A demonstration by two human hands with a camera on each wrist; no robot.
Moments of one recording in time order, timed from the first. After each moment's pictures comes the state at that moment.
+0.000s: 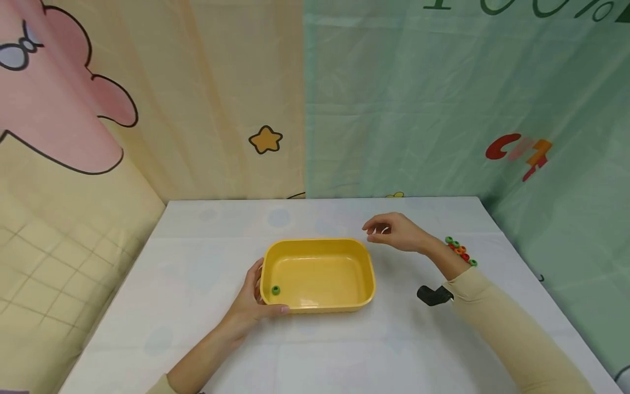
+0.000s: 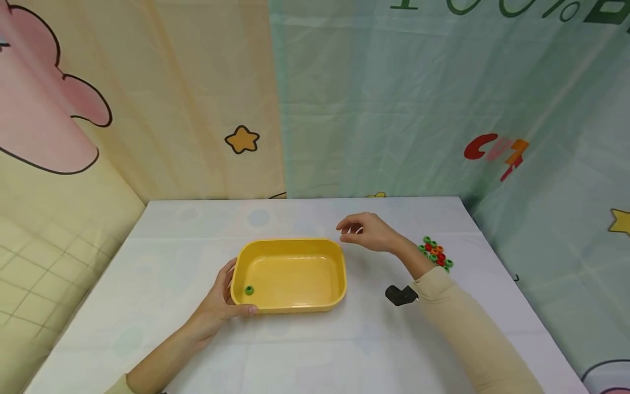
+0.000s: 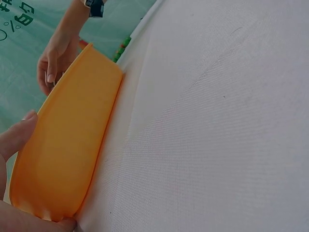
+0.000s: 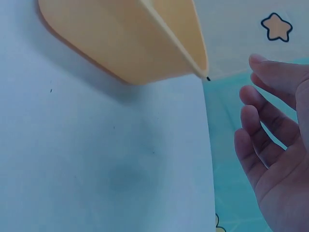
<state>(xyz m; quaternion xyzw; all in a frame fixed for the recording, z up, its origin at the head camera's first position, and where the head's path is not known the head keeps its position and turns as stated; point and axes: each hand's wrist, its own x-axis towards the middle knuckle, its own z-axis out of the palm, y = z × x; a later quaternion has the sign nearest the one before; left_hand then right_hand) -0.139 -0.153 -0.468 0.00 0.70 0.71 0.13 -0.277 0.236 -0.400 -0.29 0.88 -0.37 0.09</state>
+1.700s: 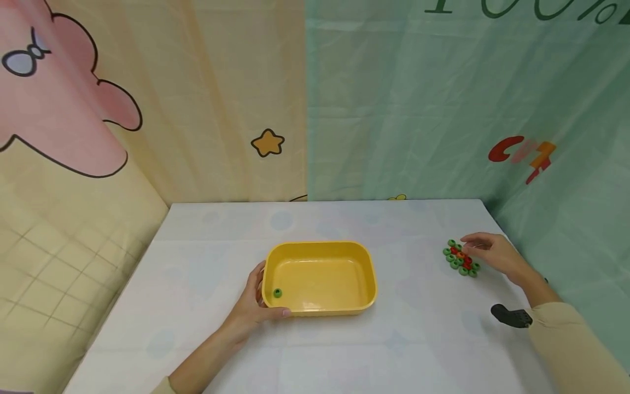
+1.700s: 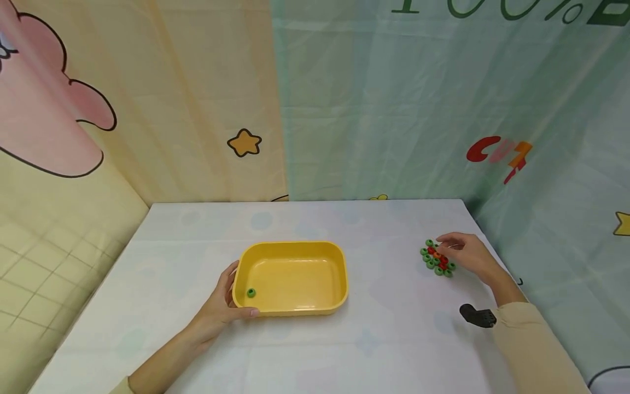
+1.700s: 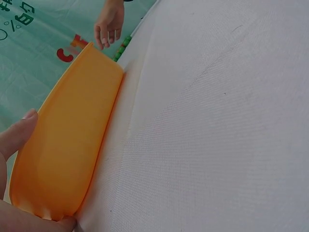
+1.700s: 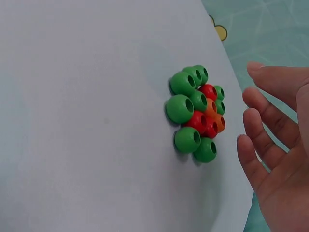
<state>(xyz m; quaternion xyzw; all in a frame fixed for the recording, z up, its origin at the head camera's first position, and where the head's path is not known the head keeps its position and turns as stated) -0.137 -0.153 -0.467 -0.01 0.71 0.70 0.13 -0.225 0.431 -0.440 -0.05 0.93 -0.36 0.02</state>
